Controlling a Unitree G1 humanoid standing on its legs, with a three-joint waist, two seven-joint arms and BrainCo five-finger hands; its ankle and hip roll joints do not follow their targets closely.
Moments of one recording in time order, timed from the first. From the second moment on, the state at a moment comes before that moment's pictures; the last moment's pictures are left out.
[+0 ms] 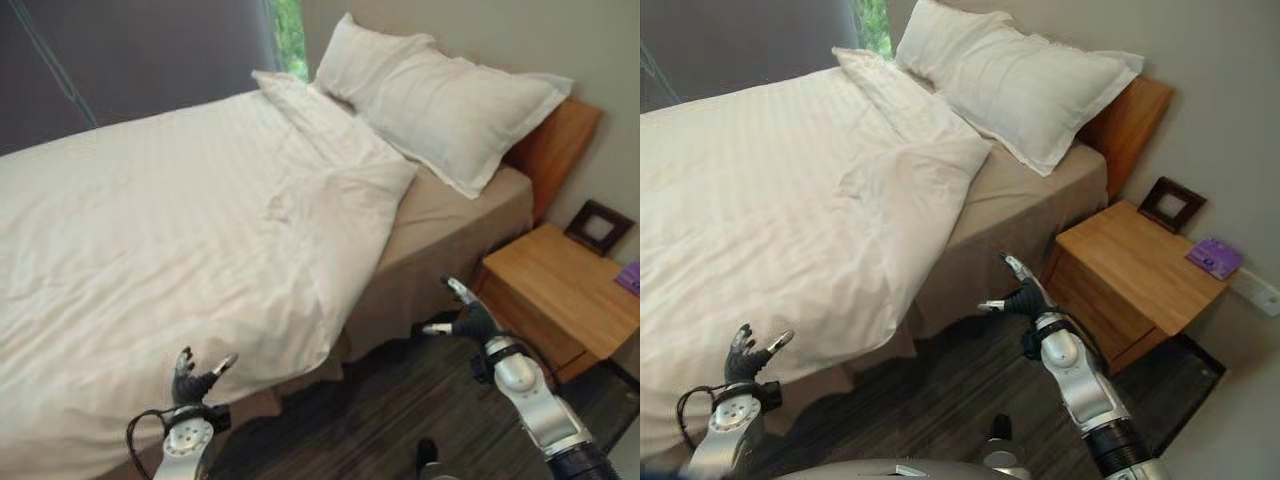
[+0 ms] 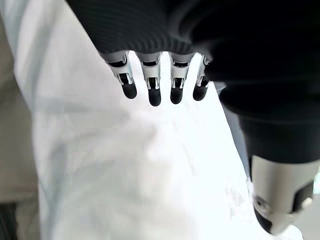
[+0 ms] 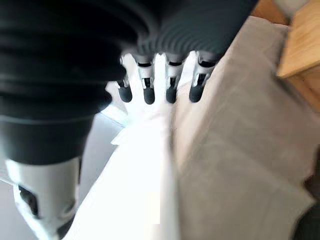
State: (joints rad) left arm 0.17 0.29 0.12 0.29 -0.23 0.02 0.34; right arm -0.03 -0.47 0.24 0.06 -0.15 0.05 -0.03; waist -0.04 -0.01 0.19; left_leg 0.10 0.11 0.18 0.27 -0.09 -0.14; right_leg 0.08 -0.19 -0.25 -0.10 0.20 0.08
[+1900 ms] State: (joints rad) left arm 0.10 0.40 0.06 0.27 -0.35 0.03 0.26; right arm -0.08 -0.41 0.22 0.11 -0.11 0.07 0.00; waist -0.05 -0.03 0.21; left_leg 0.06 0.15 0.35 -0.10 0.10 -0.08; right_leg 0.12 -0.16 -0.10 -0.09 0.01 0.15
